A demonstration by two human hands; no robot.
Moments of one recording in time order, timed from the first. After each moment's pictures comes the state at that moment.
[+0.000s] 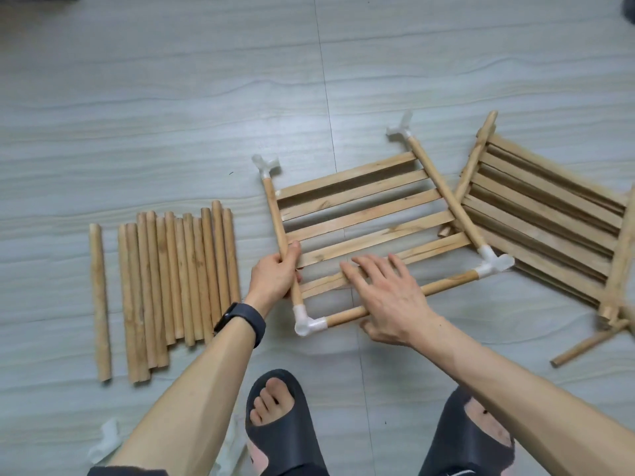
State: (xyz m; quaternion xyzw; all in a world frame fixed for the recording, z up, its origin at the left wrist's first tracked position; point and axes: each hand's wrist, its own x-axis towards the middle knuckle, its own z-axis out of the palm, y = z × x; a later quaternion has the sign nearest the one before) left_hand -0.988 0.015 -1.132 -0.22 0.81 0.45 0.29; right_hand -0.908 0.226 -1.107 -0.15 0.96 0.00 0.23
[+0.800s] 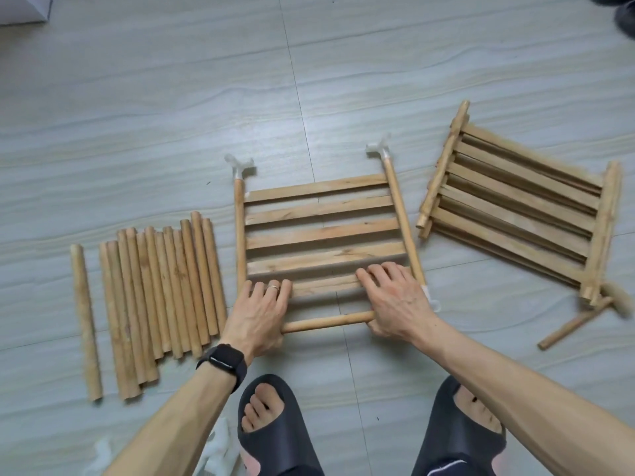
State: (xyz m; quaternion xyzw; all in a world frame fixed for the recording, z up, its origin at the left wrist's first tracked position) left_hand -0.941 -0.005 -1.134 0.34 0.89 -0.16 0.23; right_hand -0.885 0.261 -1.135 -0.08 0.97 -0.02 0.21
